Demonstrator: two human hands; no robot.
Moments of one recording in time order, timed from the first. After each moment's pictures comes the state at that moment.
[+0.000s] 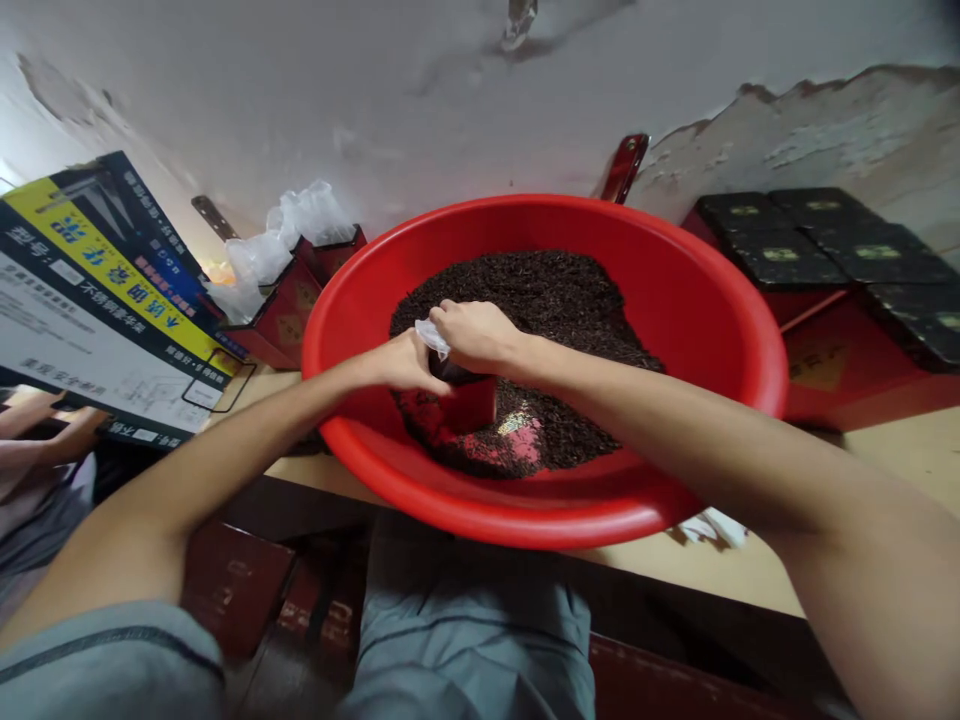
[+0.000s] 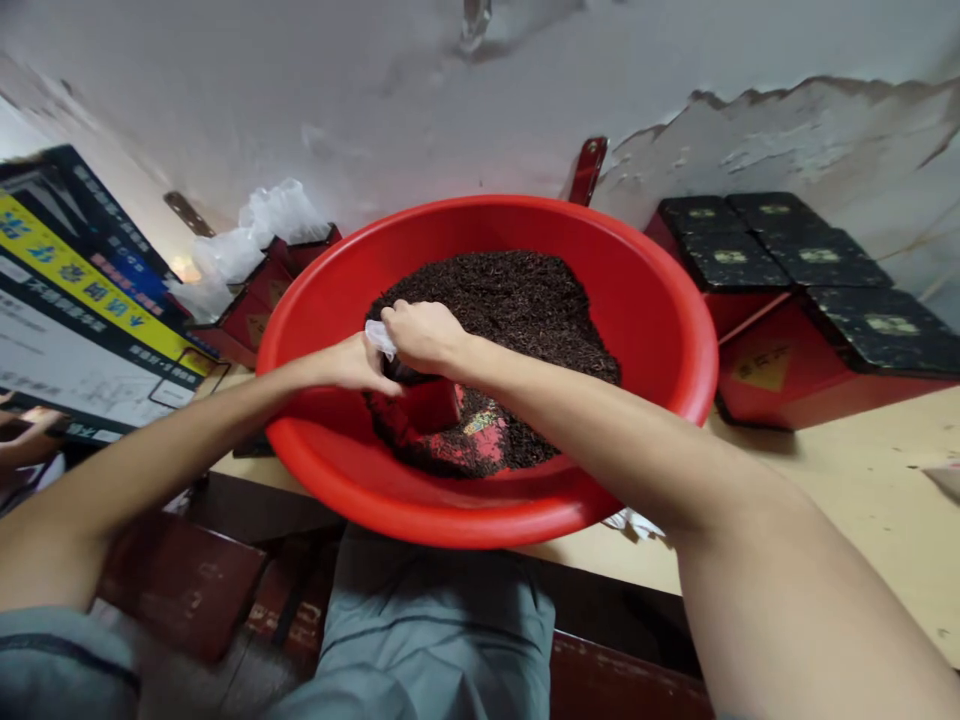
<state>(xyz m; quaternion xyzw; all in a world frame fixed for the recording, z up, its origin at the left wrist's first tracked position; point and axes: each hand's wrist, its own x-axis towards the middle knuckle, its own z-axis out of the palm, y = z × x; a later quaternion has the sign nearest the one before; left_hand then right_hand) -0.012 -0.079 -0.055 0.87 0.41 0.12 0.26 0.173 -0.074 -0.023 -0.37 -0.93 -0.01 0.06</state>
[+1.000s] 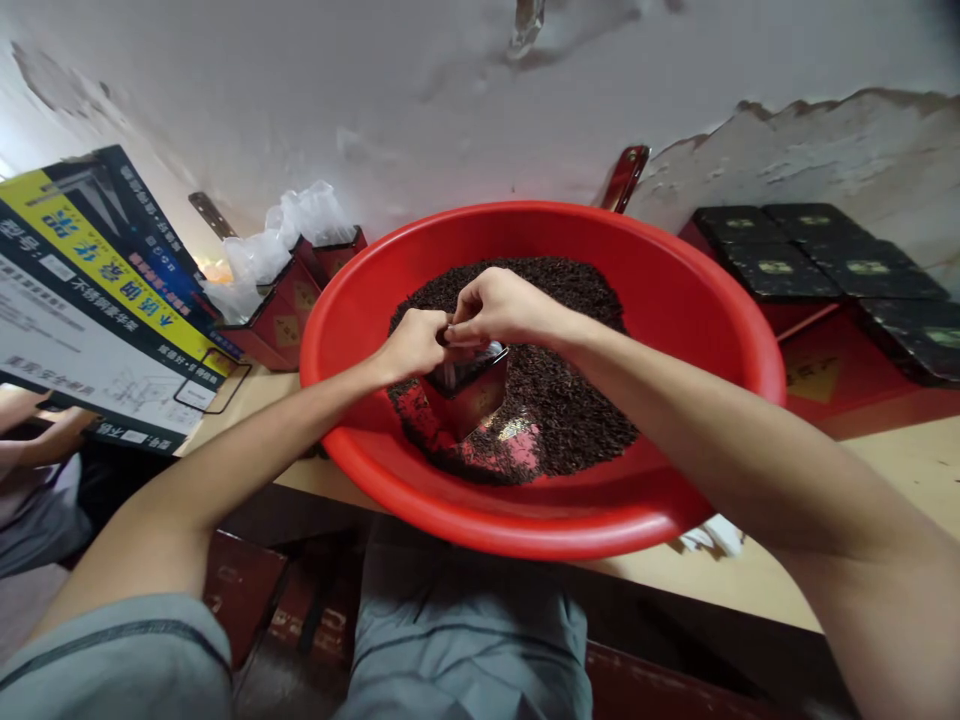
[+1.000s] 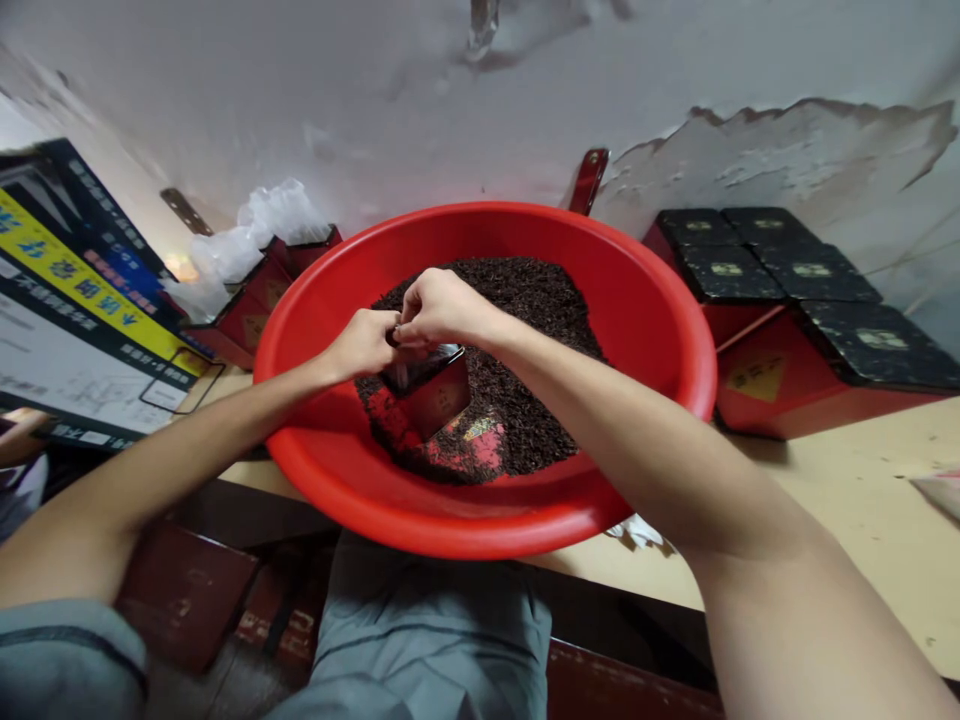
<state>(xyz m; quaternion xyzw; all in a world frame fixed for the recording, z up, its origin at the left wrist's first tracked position) 0.018 -0.079 -0.039 0.81 0.52 0.23 0.17 0.205 -0.062 0.018 -0.42 -0.83 0.30 0.19</state>
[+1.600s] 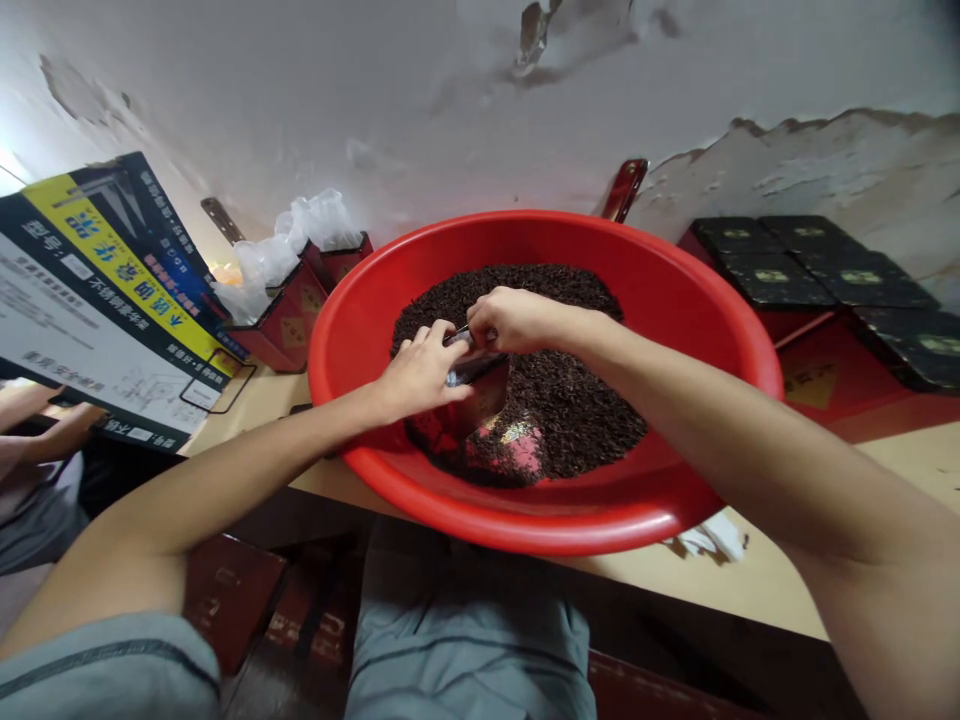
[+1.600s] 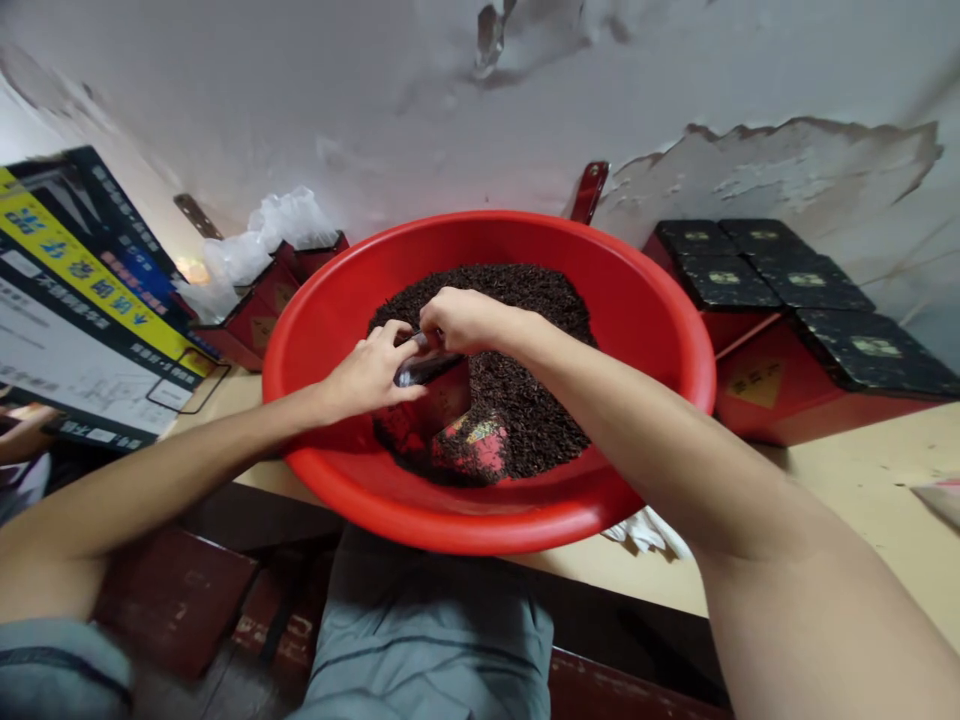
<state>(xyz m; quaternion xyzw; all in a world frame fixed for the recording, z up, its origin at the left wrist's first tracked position) 0.019 -0.123 -0.042 0.85 0.52 0.07 -0.03 0.216 -0.037 -0.006 -0.27 -0.96 0.08 0.05</state>
